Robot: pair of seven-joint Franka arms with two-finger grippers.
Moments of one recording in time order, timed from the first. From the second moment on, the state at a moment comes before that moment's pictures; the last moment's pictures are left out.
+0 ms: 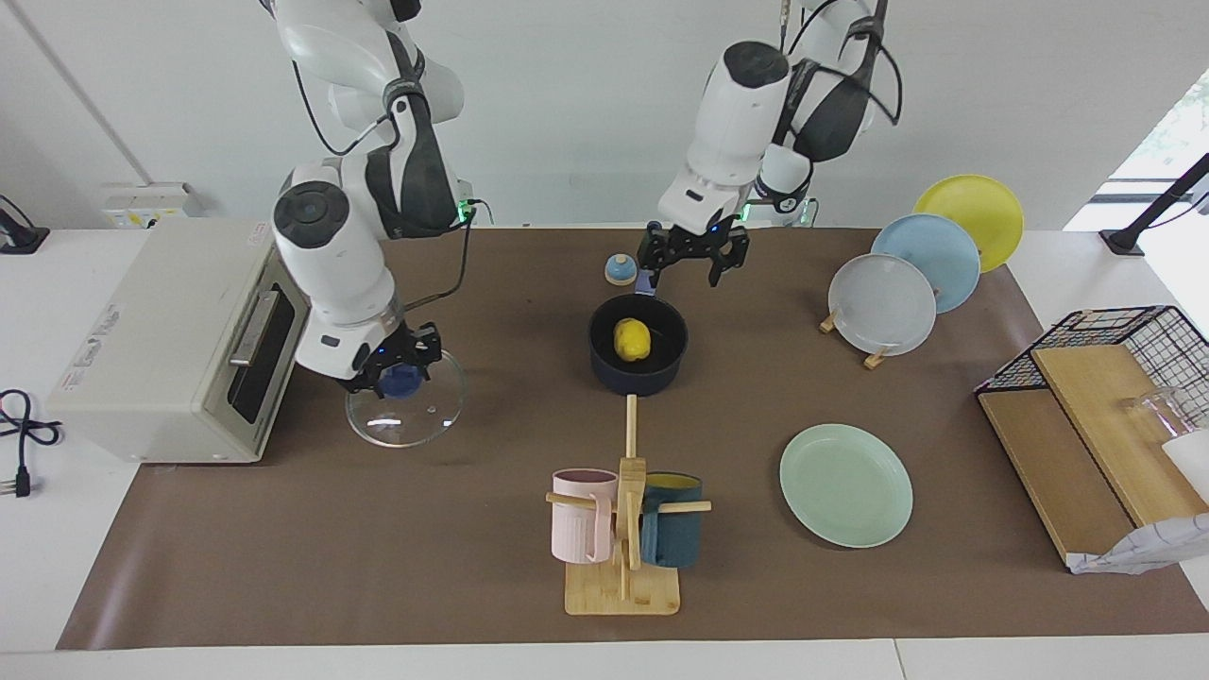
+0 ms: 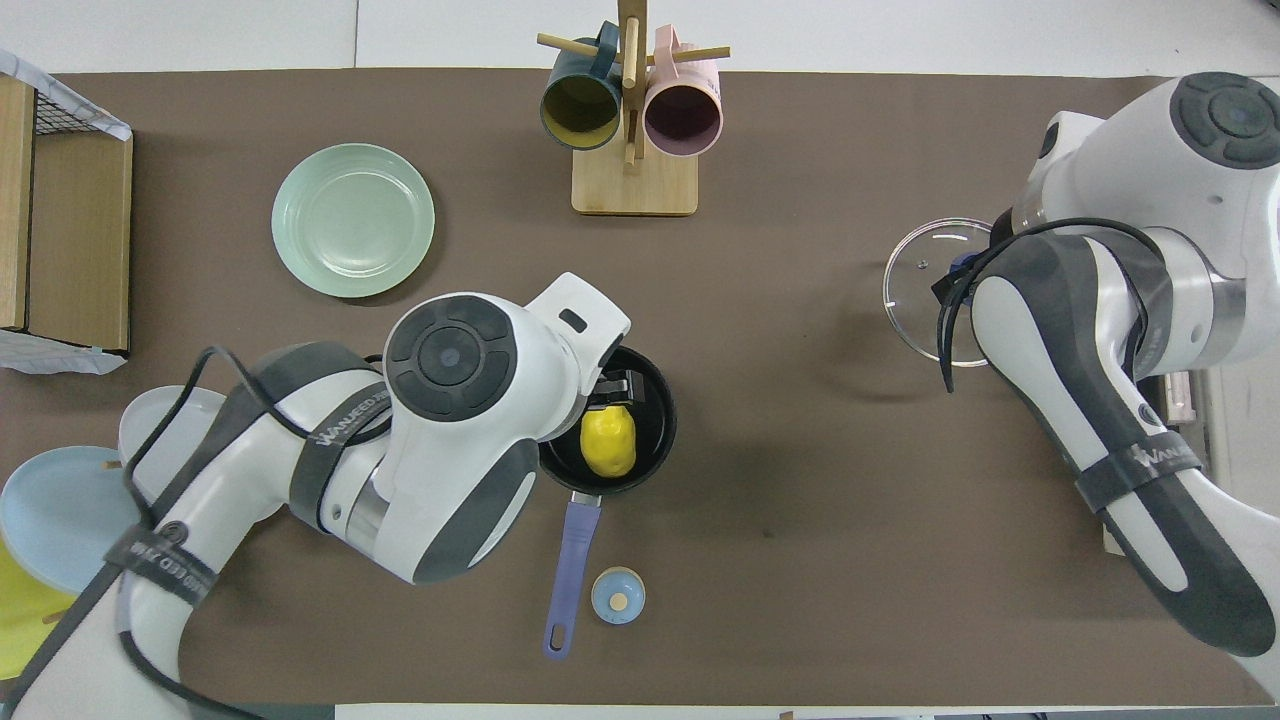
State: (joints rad) left arm -0.66 0.14 -0.02 -1.91 -0.09 2.09 -0.64; right arm 0.04 0.23 0.01 -1.84 -0.02 2.05 -0.41
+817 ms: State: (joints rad) left arm -0.71 0.22 -0.02 -1.96 -0.09 2.18 -0.64; right arm 0.00 0.11 0.02 -2.23 -0.02 2.36 -0.45
